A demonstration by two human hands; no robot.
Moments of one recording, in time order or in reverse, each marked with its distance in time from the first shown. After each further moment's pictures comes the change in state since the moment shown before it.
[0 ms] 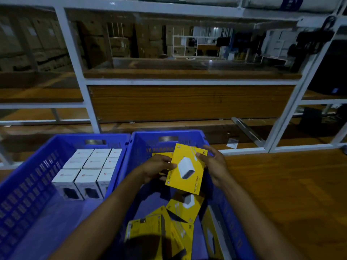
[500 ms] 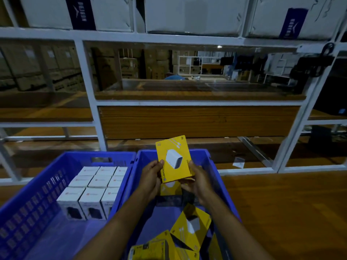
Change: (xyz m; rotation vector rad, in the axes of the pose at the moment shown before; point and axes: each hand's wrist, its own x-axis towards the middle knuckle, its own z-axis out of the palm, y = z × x) left_hand 0.001 0.018 -0.003 -0.686 0.414 0.236; right_hand -0.001 0.002 0.060 0.076 -0.167 0.152
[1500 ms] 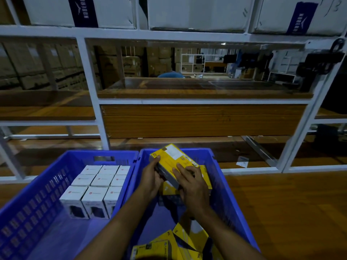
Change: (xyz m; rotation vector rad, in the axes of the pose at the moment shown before) left_hand 0.004 0.005 -0.006 -0.109 0.070 -0.101; right_hand -0.001 0.045 -0.001 -1.322 0.191 -1.312
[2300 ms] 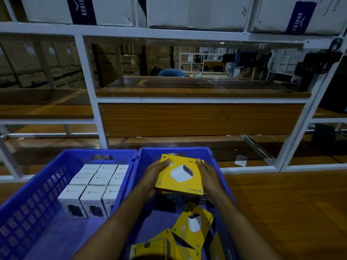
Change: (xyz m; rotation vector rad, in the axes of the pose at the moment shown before) left_hand 0.001 0.000 -0.006 0.299 -0.164 -0.022; right_hand 0.024 0.041 -0.021 0.922 -0.192 1.102
